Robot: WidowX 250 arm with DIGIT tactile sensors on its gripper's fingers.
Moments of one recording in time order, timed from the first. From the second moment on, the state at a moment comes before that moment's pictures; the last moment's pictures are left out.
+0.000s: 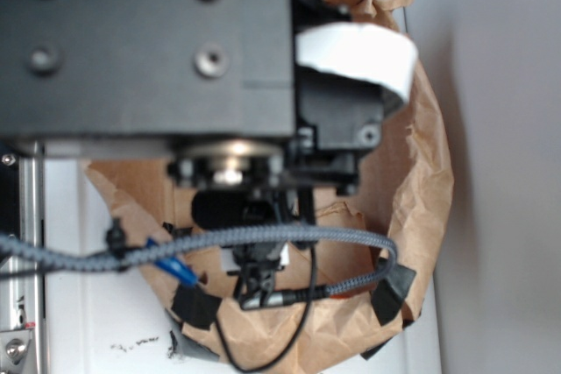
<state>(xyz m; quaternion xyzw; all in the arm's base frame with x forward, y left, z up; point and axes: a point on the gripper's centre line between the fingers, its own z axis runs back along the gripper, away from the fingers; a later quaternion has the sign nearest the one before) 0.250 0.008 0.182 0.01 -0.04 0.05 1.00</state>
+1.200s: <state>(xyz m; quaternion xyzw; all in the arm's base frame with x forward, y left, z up) 0.258 0.040 0.102 0.01 -0.06 0.06 1.00</state>
